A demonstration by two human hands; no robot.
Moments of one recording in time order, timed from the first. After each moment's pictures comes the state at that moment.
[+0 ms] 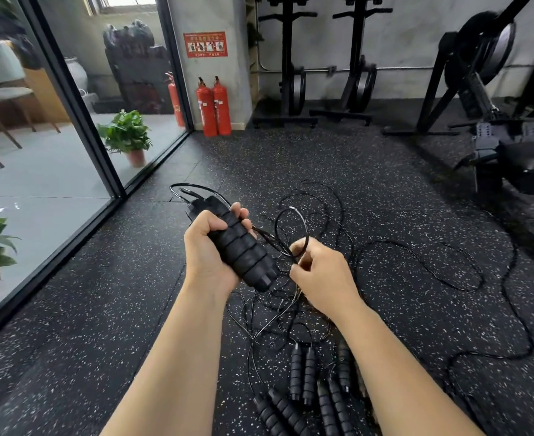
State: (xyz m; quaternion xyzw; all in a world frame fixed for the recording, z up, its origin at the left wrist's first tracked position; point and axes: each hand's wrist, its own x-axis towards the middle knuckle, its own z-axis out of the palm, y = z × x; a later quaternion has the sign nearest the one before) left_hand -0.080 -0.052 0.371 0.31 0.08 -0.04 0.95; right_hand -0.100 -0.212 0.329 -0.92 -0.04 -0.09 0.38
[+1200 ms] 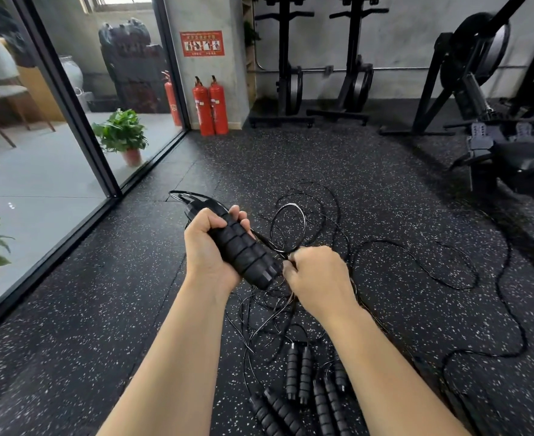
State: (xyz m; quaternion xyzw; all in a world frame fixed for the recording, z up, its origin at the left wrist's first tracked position) left_hand -0.081 -0.063 0.376 0.31 0.13 -0.02 0.94; right_hand -0.109 -0.206 0.342 -0.97 -0.07 -0.13 0.18
